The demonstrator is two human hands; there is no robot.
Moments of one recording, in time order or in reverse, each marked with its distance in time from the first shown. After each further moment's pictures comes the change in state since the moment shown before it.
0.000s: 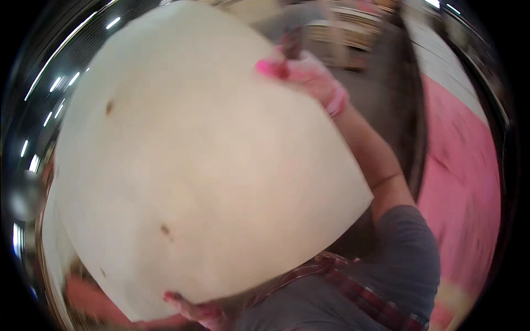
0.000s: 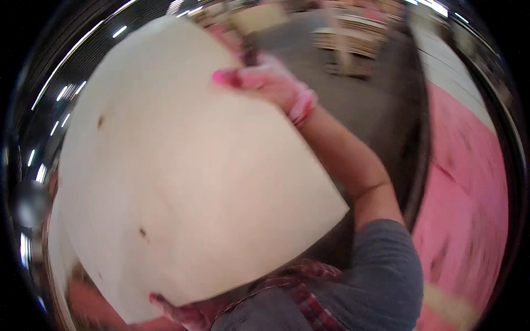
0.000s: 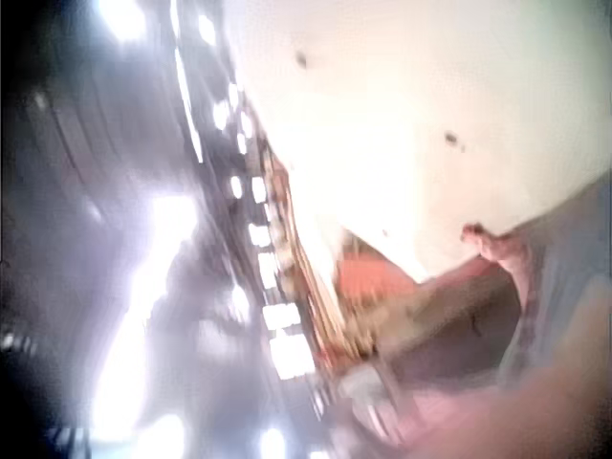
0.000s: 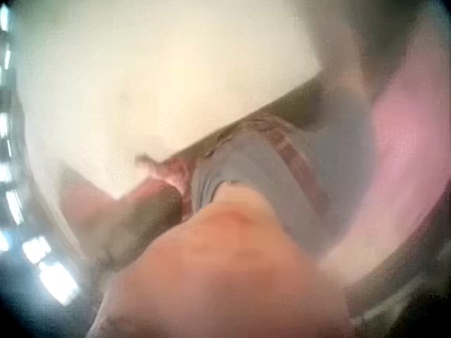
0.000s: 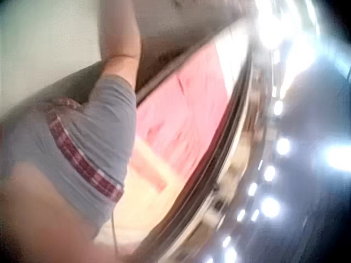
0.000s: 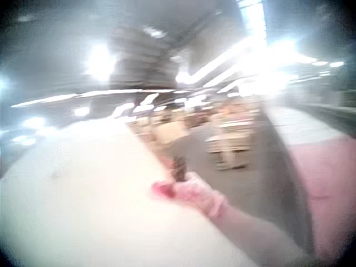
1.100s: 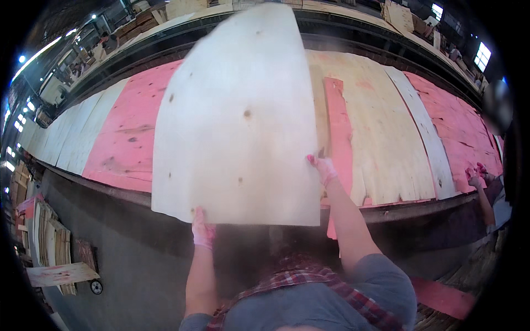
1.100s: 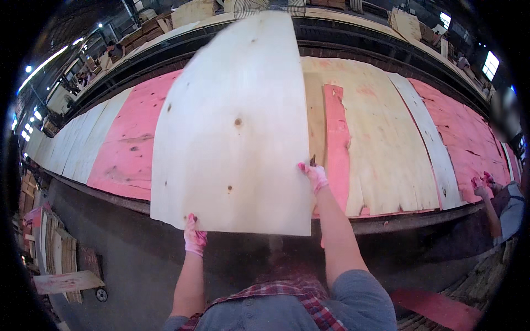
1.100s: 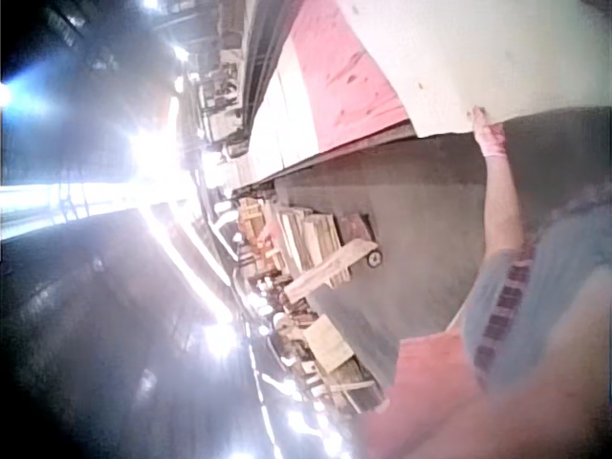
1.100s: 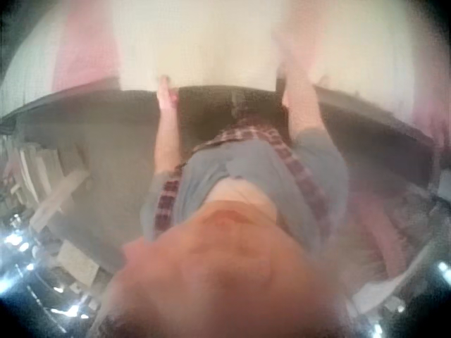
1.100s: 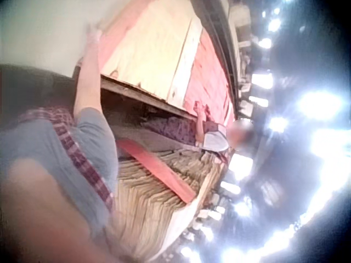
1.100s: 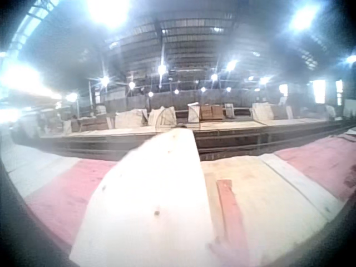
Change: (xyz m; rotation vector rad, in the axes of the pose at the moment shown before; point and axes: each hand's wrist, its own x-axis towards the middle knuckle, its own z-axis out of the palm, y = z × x) left_hand -0.041 0.806 0.465 1.510 2.434 0.333; right_hand -0.668 -0.033 -0.049 -0.400 2.798 -1.099
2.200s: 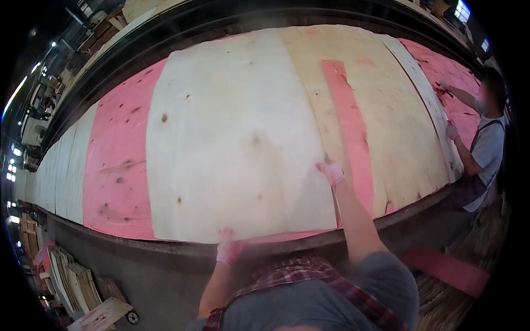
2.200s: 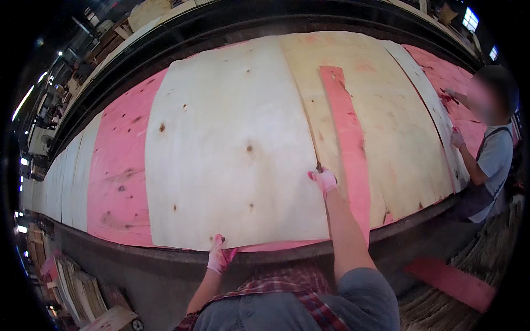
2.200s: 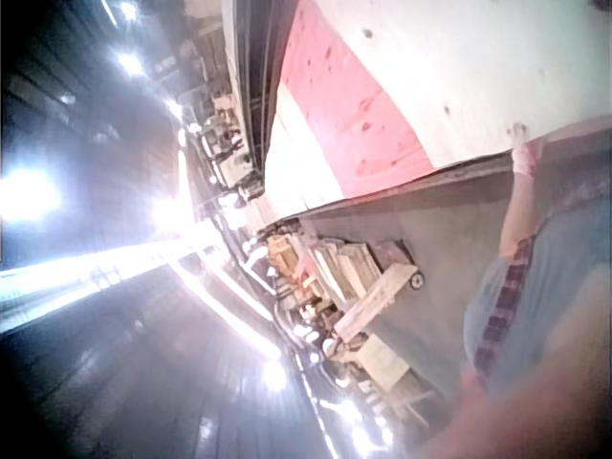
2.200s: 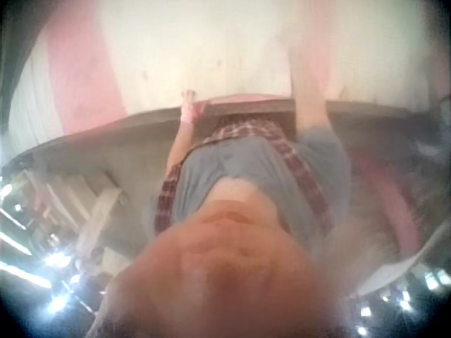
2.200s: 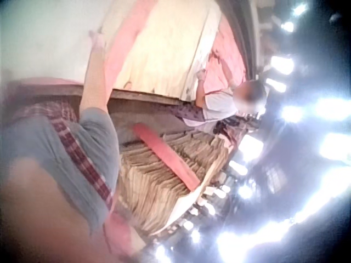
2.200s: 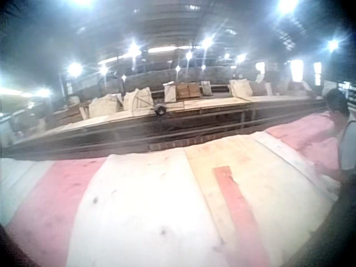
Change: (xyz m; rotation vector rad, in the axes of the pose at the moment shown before) left_hand 0.142 -0.026 -0.035 1.079 -0.327 -0.032; right_hand 0.141 0.073 -0.025 -0.516 0.298 0.024
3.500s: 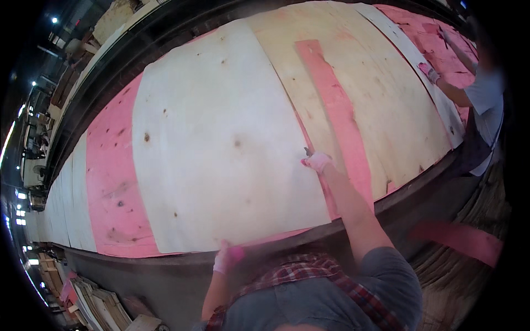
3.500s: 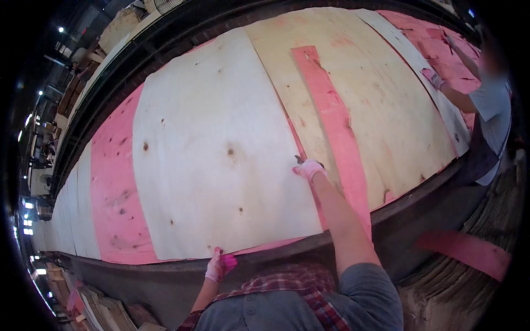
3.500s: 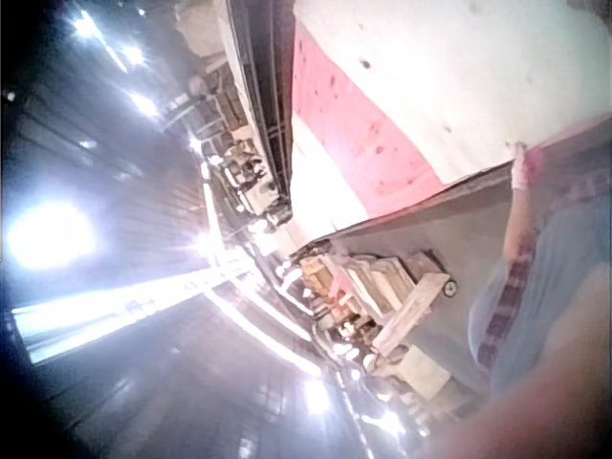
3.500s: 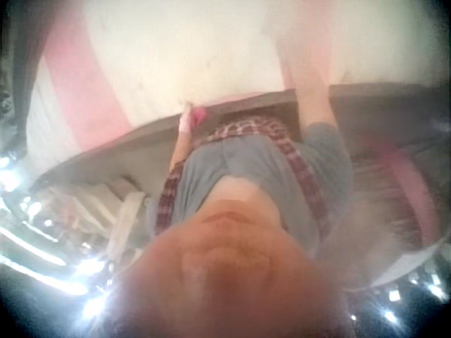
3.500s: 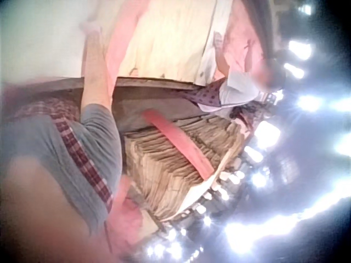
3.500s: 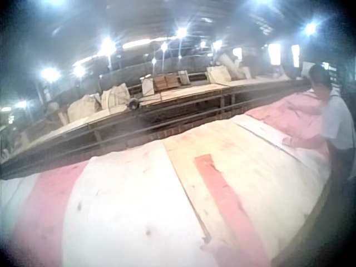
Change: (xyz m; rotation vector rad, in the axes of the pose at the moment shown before) left_hand -0.013 0.036 -0.024 -0.341 -0.117 -0.637; right_hand -0.005 -0.030 0.004 -0.911 -0.269 0.063
